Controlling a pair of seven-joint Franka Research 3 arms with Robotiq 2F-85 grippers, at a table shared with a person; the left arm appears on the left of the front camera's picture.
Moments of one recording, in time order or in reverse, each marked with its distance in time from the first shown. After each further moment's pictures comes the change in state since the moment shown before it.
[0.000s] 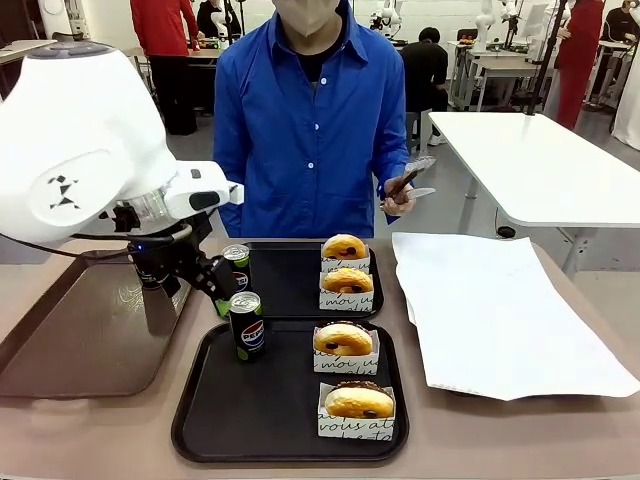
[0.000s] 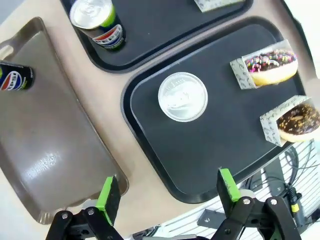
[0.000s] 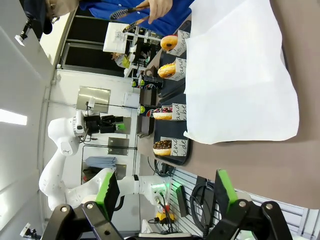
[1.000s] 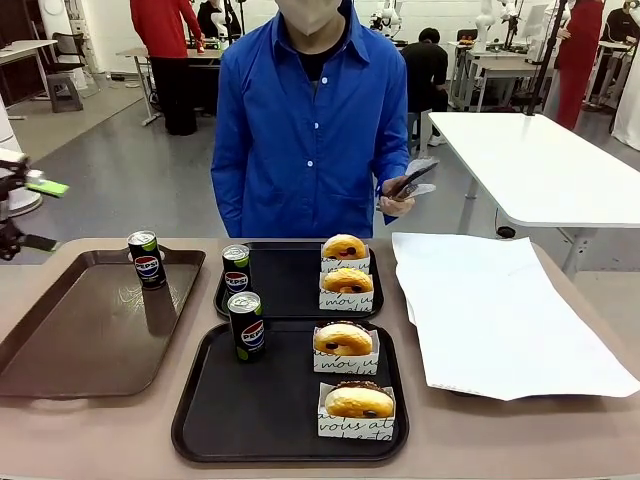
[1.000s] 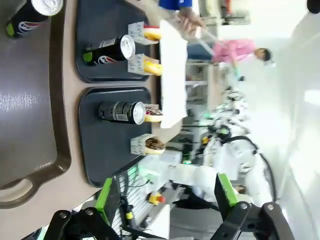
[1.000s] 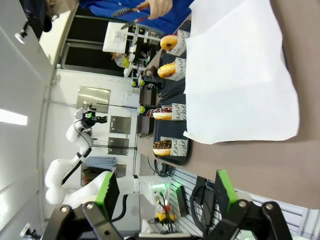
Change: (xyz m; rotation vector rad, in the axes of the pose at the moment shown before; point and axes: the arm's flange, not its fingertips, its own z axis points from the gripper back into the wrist) left arm -0.095 0.291 0.042 -1.022 -0.187 0.596; right arm 0.000 0.000 0.000 -0.001 0.000 0.000
